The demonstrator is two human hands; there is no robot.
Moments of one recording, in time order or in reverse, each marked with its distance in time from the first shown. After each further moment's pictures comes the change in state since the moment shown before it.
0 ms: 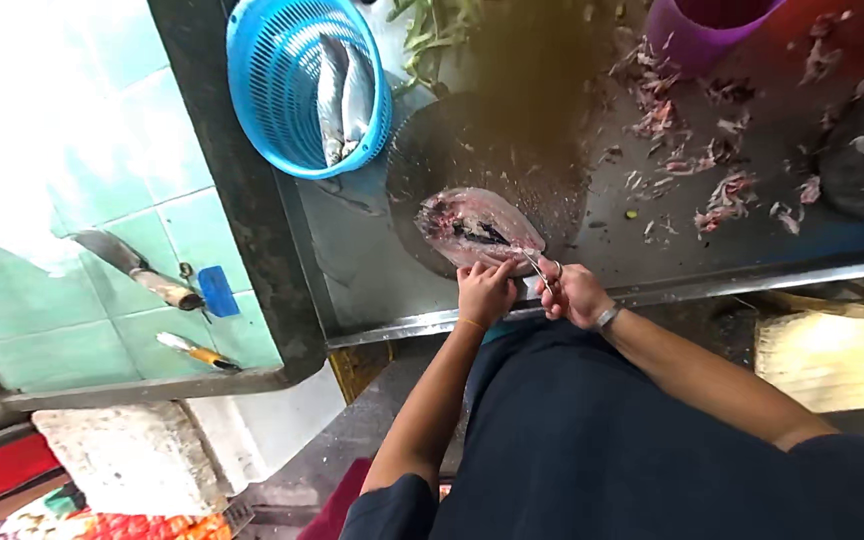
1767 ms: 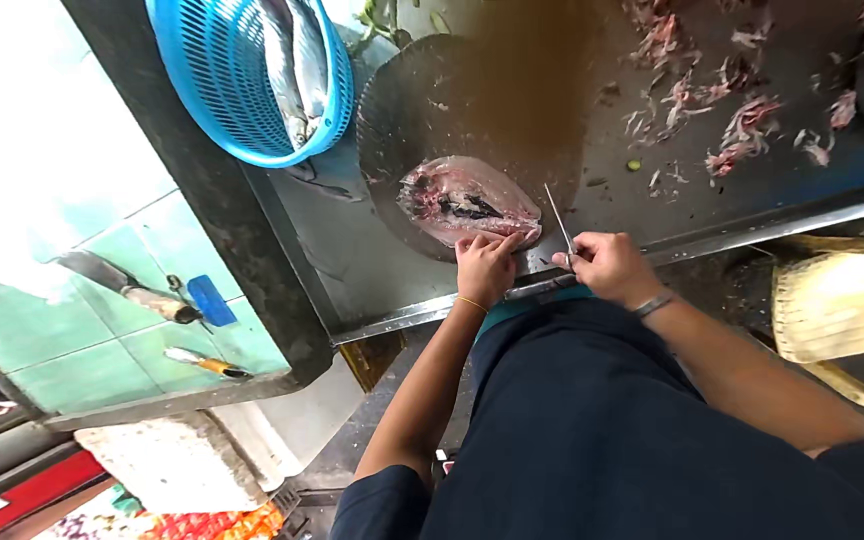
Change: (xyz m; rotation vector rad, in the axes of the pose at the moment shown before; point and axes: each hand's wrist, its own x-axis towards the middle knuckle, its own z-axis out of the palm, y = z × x) left_hand 0.009 0.007 -0.011 0.024 -0.136 0.107; right_hand -0.032 -0.004 -0.037 -0.841 0.260 -0.579
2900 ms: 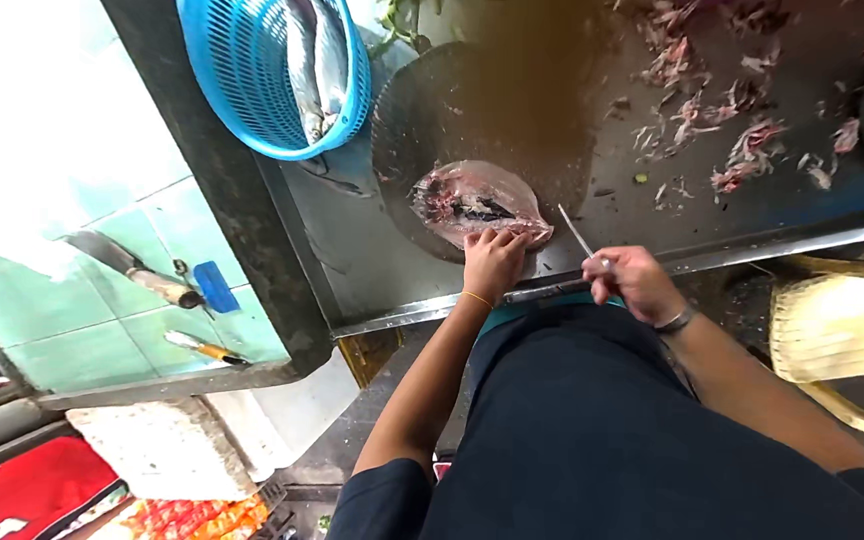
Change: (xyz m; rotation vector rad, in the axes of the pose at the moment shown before) left_hand 0.011 0.004 -0.005 -0.019 0.042 0.034; right_hand -0.025 0.005 -0.015 0.730 -0.126 0.251
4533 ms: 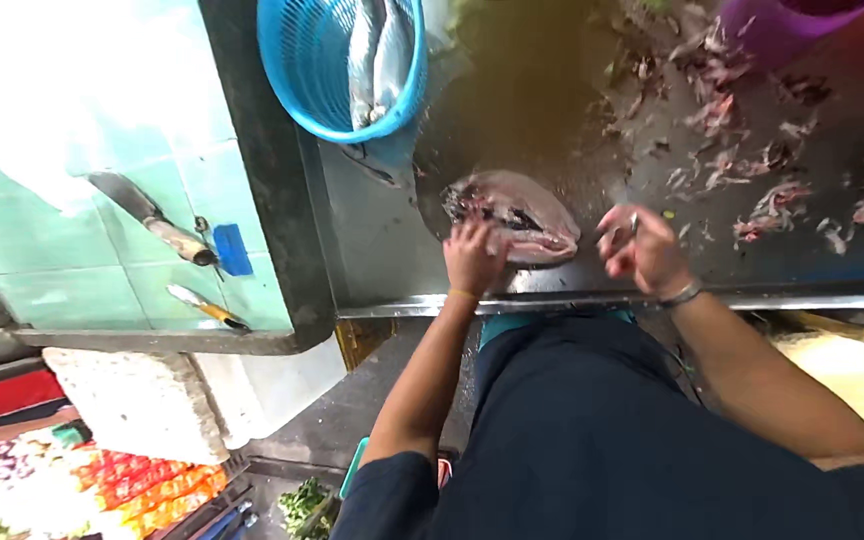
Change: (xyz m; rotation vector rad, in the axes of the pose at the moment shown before) left_hand -0.013 -0.054 -0.019 -0.149 0.210 -0.404; right_hand 0.065 -0.061 0.013 -0.490 -0.013 -0.202
